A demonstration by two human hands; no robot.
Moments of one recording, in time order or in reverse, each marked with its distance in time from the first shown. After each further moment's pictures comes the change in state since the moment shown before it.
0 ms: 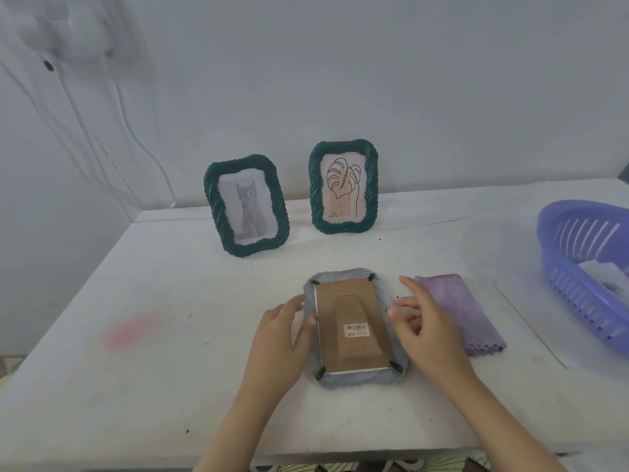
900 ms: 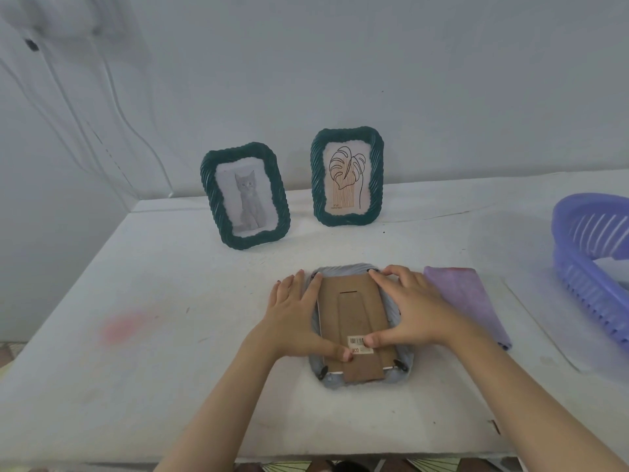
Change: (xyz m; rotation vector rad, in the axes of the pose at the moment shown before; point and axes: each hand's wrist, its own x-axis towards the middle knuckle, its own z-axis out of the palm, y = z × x) left_hand 0.046 0.000 0.001 0.385 -0.542 0.019; right_hand 0.053 -0.004 -0.005 -0.549 -0.669 -0.119
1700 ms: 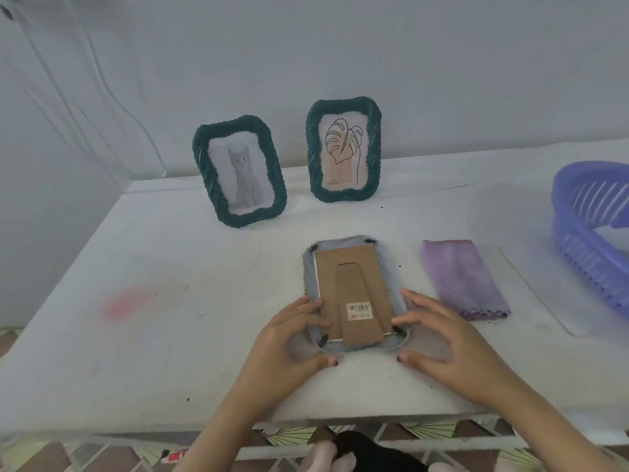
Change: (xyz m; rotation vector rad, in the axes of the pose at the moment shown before) left_hand -0.064 -0.011 0.051 -0.524 0.369 0.212; right_hand -0.088 0.013 0.050 0.430 0.294 -0.110
